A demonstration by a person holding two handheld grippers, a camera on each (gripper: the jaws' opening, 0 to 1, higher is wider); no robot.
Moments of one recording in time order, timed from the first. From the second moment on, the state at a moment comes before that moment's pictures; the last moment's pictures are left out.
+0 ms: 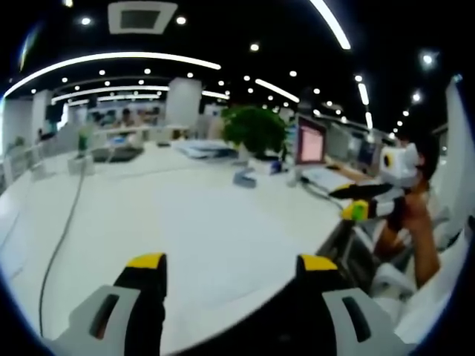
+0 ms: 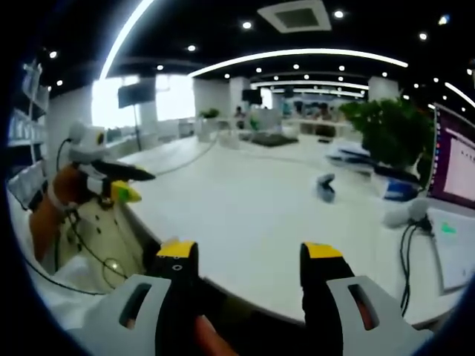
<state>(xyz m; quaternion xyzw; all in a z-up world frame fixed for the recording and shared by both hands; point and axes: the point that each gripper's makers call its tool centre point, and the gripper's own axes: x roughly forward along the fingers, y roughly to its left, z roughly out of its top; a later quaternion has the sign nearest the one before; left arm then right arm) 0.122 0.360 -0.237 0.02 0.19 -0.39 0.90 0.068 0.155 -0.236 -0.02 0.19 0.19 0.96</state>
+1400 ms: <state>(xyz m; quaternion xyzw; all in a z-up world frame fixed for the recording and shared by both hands) 0.179 0.345 -0.268 0.02 0.19 -0.41 0.89 0.104 0.181 -0.268 -0.02 0.21 0.21 0.95</state>
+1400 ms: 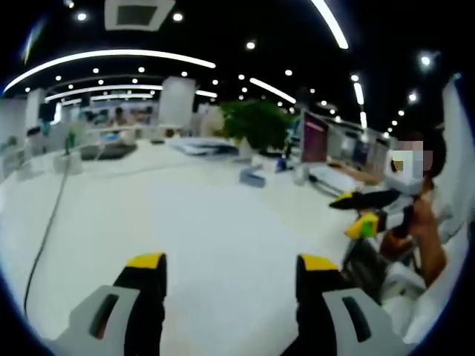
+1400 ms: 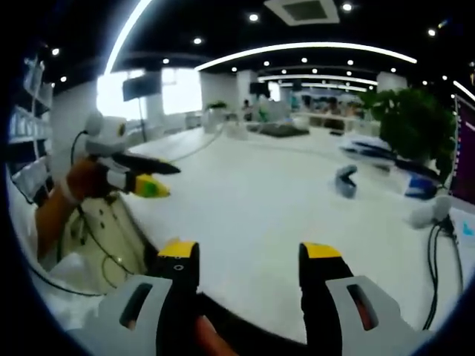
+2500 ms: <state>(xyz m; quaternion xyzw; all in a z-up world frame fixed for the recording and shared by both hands) 0.224 0.296 -0.295 0.03 0.18 -0.48 0.86 0.138 0.176 -0.286 -0.03 0.23 0.20 0.95</state>
